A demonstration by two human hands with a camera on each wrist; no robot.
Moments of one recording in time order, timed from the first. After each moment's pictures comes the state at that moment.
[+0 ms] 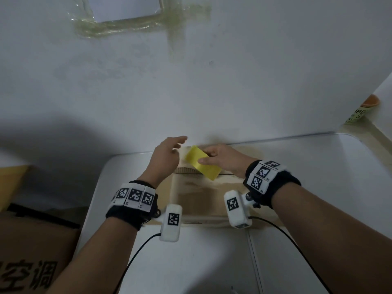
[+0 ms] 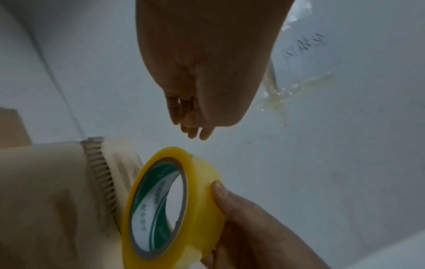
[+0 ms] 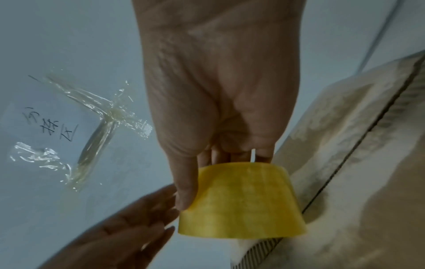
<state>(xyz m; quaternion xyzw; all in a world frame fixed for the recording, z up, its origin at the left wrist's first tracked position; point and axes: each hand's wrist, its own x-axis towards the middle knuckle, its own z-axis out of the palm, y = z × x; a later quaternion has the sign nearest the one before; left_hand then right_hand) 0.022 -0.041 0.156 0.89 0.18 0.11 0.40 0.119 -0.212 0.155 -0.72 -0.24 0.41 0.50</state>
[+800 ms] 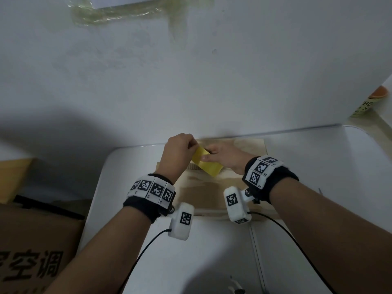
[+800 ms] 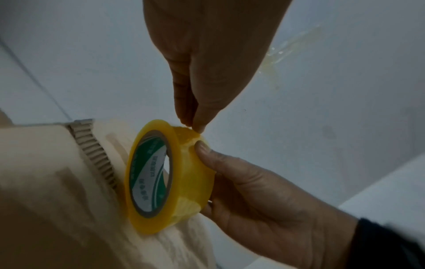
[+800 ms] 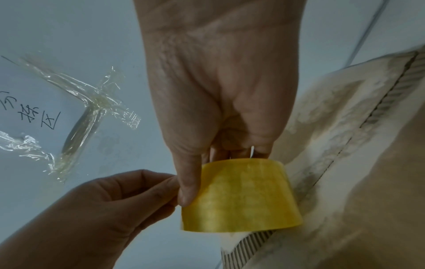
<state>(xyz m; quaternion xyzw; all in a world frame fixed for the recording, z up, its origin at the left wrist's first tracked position) 0.033 -0.068 0.158 0.94 0.16 0.12 0.28 0.116 -0.210 0.140 -0.73 -0.25 0.41 0.49</state>
